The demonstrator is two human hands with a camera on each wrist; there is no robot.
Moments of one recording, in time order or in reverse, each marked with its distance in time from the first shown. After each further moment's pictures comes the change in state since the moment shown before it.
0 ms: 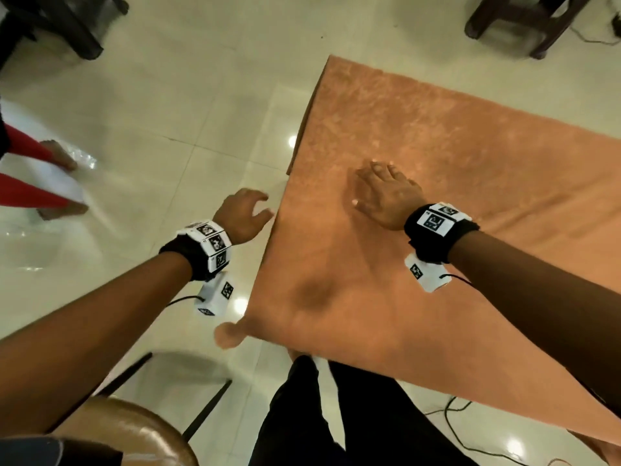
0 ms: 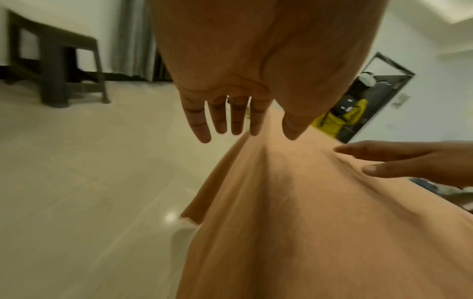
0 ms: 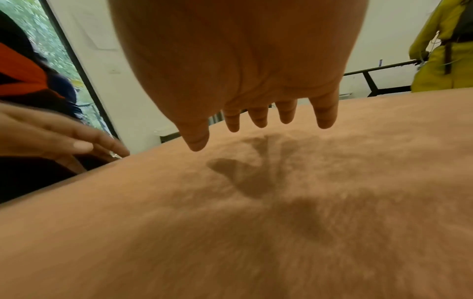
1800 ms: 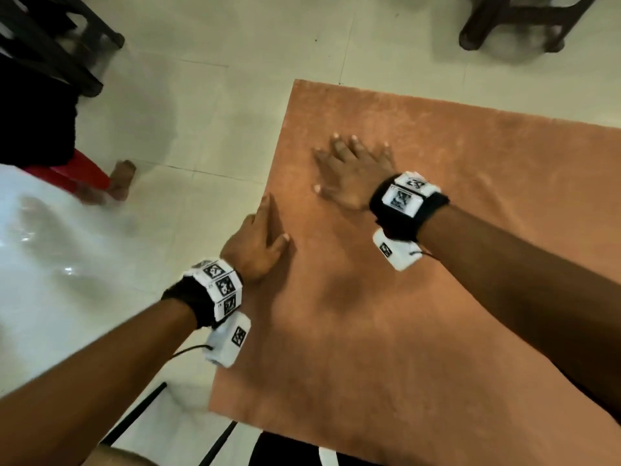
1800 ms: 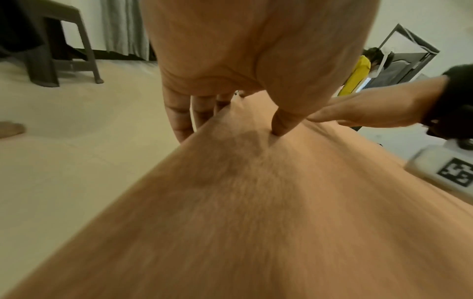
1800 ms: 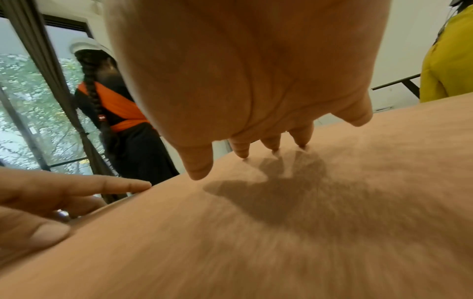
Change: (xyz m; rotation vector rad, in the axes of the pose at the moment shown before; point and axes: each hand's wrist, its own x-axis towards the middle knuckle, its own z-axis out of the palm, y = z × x) left_hand 0.053 0.087 0.008 0.020 -0.086 -0.113; right_hand 0.106 0.013 -0.048 -0.052 -0.028 -0.104
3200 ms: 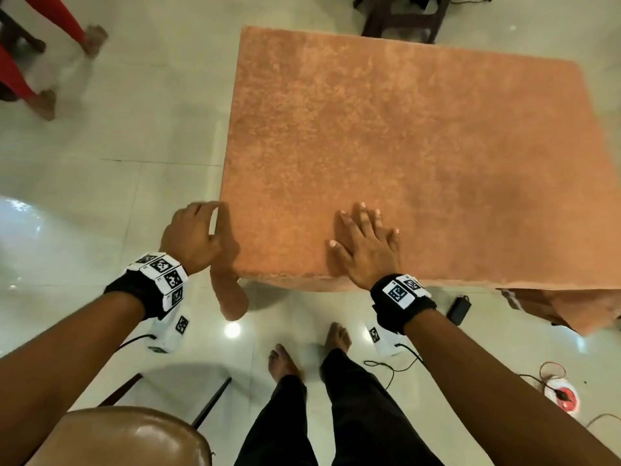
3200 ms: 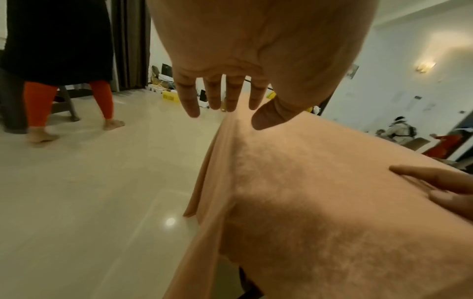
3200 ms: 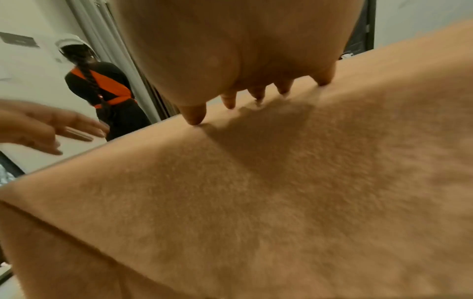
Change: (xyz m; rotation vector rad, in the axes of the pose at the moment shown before) left_hand -0.175 -0.117 0.062 0.253 0.165 0.223; right_hand -0.322 -0.105 0.220 0.247 0.252 0.456
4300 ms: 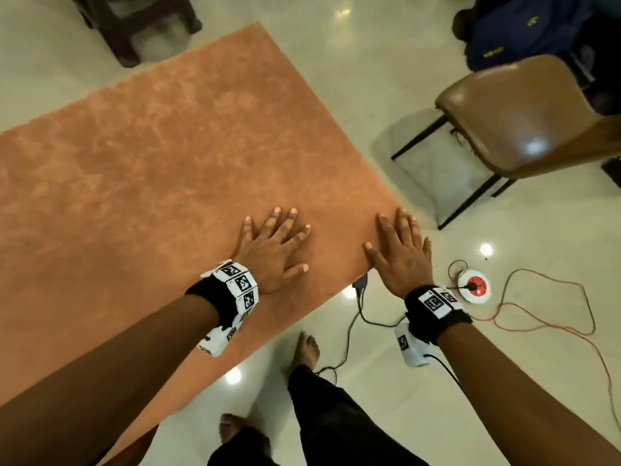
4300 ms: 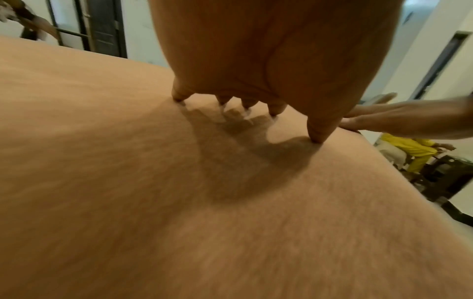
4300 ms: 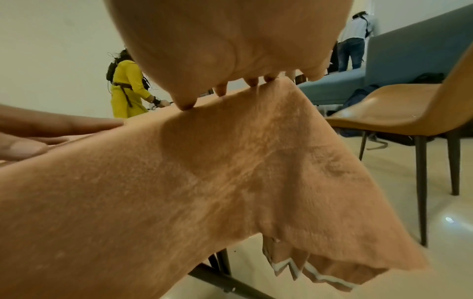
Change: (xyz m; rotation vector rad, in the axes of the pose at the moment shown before) left_hand 0.112 0.596 0.180 0.514 -0.418 0.929; right_hand -0.104 0.492 -0.075 0.281 0.174 0.710
